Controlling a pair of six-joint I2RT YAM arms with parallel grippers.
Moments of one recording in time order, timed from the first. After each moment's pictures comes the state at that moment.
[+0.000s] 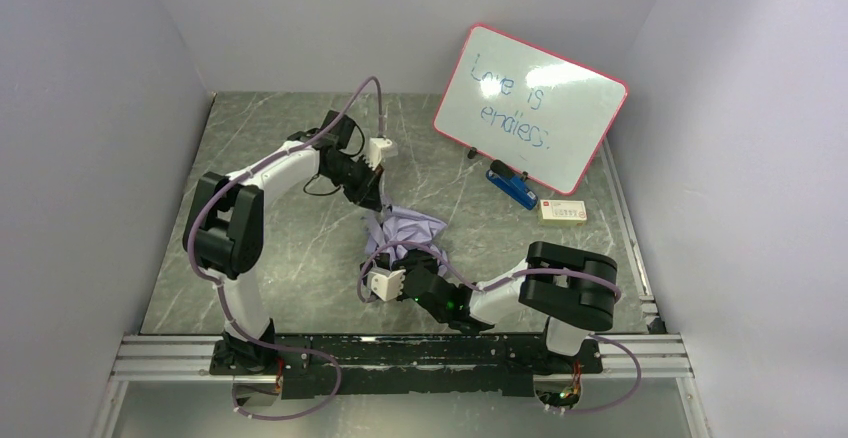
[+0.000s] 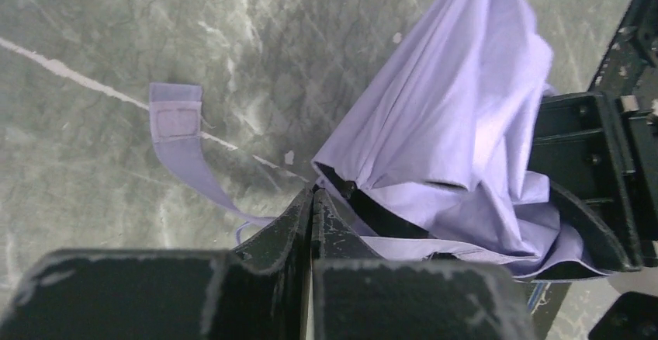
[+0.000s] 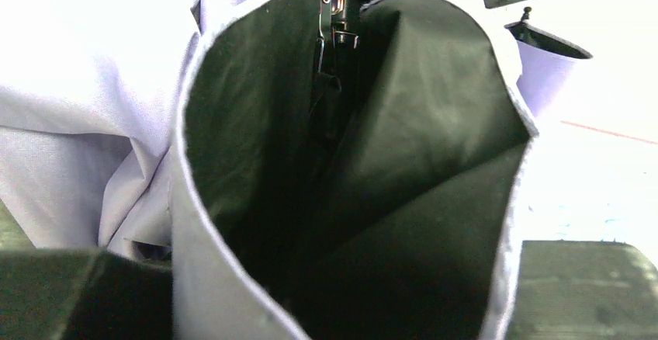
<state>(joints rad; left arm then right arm) -0.39 1.86 1.34 -0.66 0.72 0.39 1.27 1.70 0.47 0.70 0.56 -0.79</state>
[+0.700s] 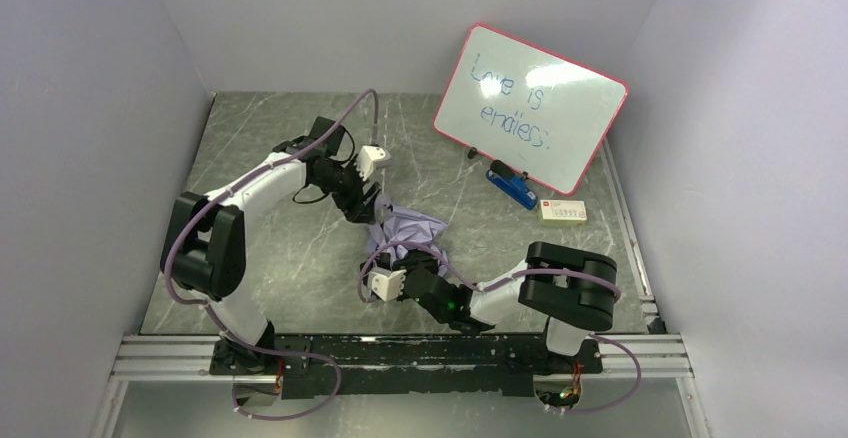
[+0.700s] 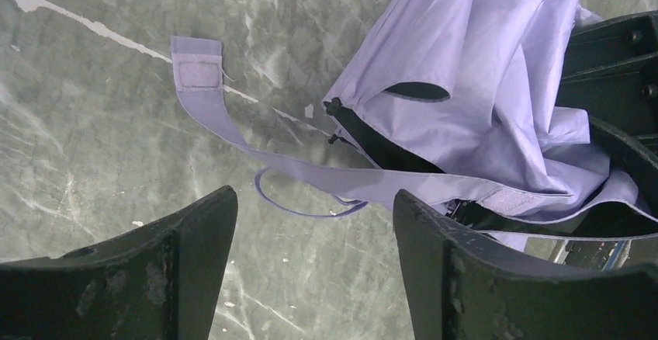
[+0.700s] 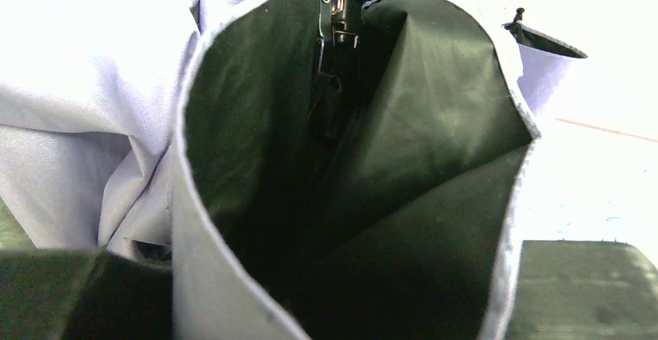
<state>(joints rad) -0.38 1.70 1.21 -0.64 0.59 0.51 1.28 1.70 0.46 0.71 0.57 -0.79</state>
